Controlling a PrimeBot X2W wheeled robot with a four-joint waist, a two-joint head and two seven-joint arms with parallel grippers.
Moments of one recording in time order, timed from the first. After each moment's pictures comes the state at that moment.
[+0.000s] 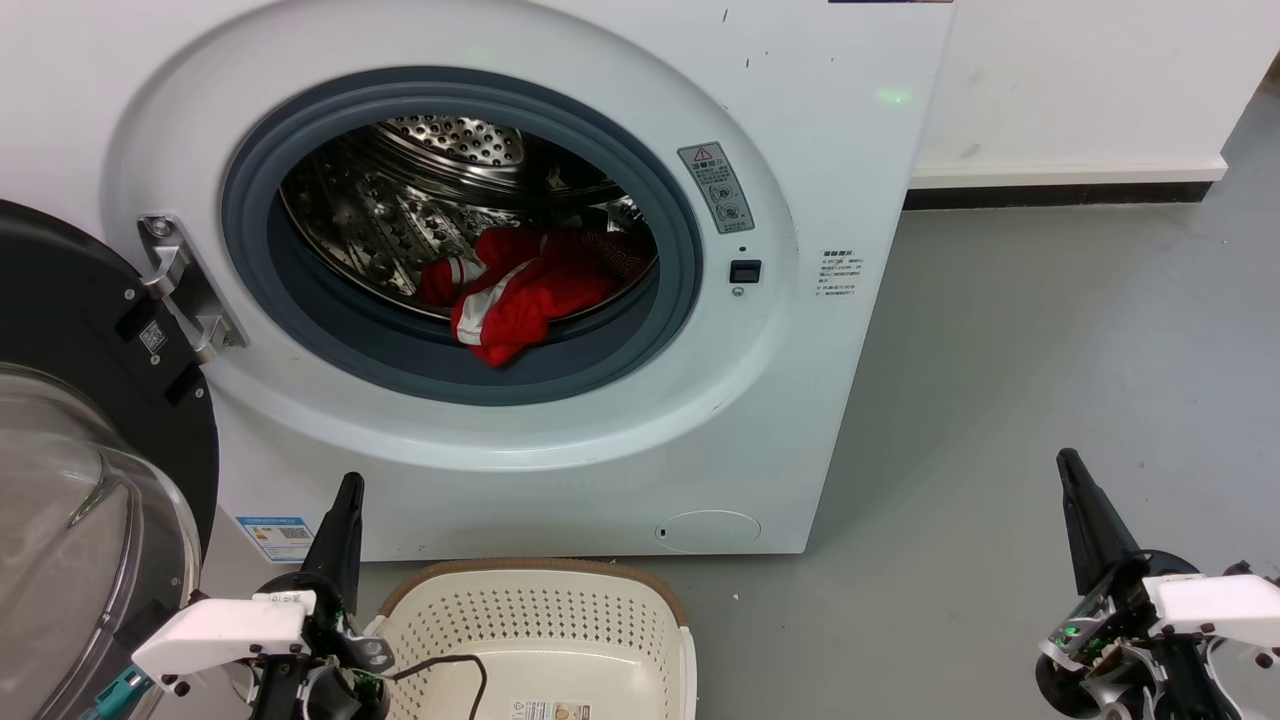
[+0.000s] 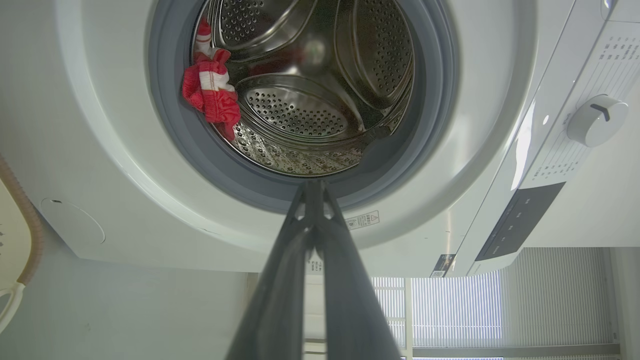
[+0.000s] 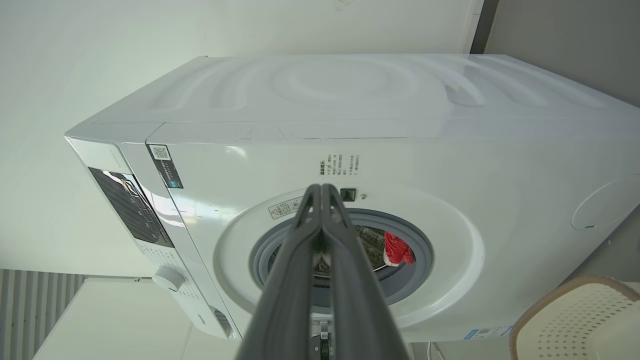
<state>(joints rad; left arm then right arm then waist) -0.11 0.05 0.11 0.25 -1.61 -0.13 0.12 -0.10 -0.05 -0.11 0.25 1.62 0.13 0.11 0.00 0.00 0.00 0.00</state>
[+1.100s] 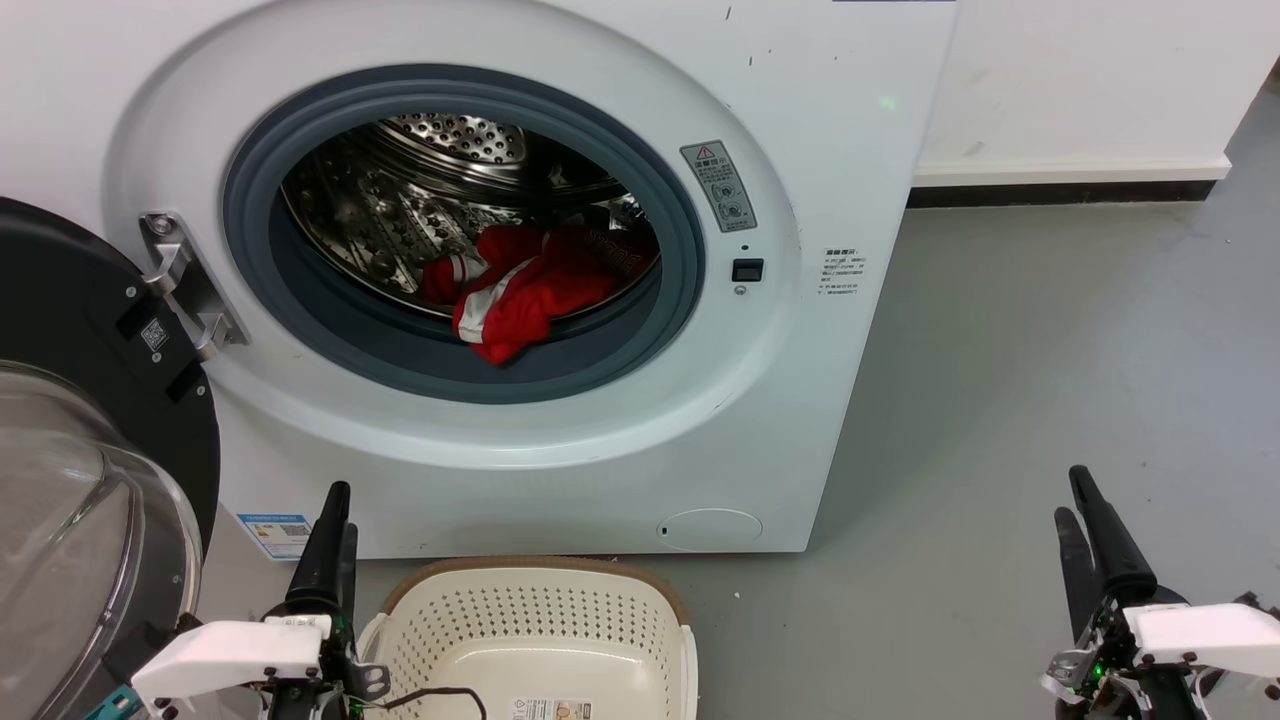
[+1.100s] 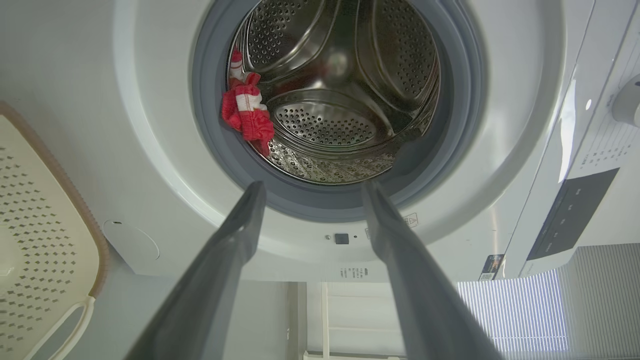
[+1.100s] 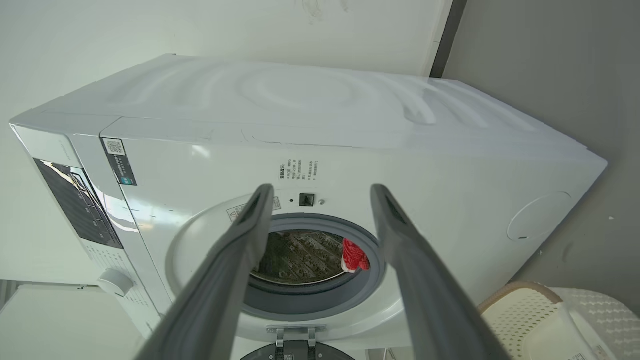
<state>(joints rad) -0.06 0.05 0.11 0.24 -1.49 -0.13 0.06 -0.06 -0.05 -0.11 0.27 1.51 0.13 0.06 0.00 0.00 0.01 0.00</state>
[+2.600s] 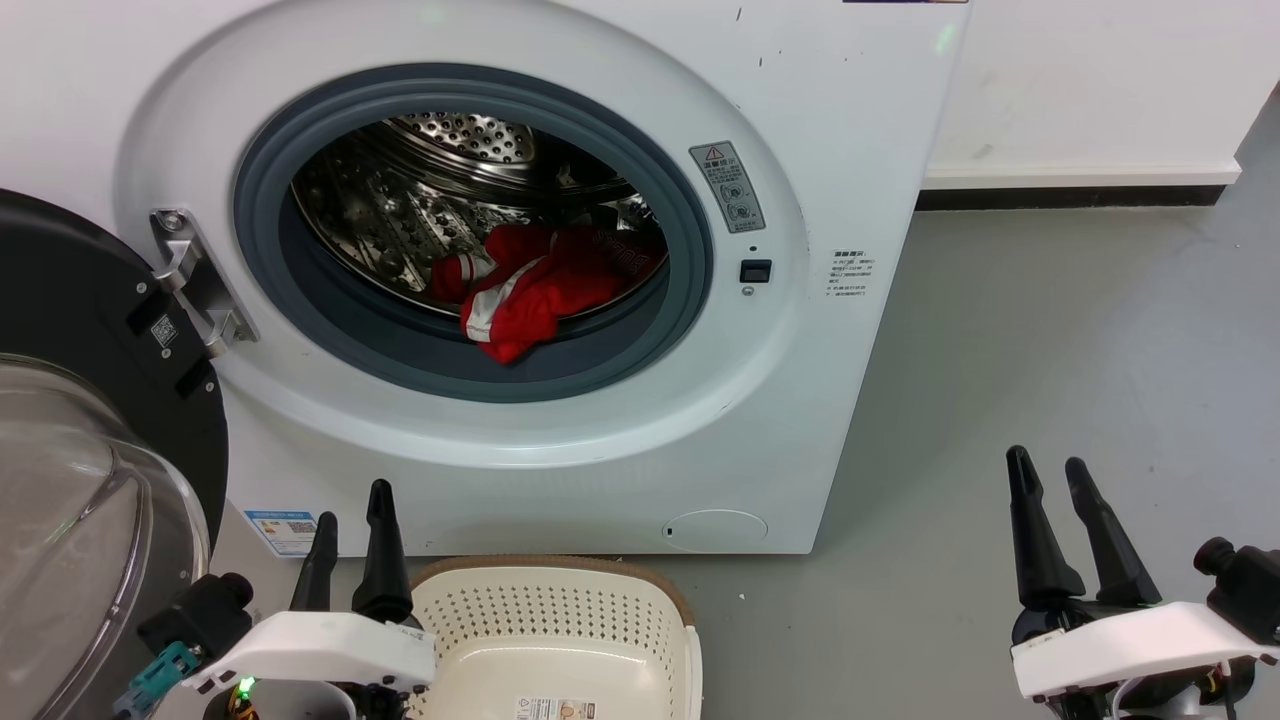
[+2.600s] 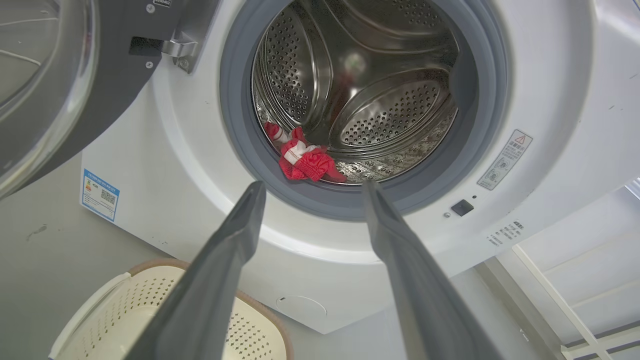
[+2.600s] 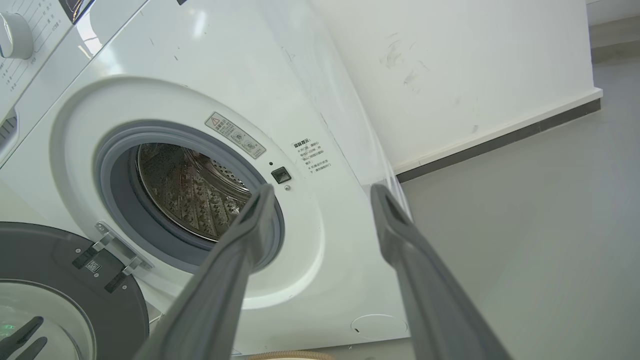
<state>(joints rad) 0.00 0.05 -0.01 0.08 -0.70 0.06 -0.11 0.02 -0.05 0.00 0.02 0.56 0.13 -0.11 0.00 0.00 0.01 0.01</state>
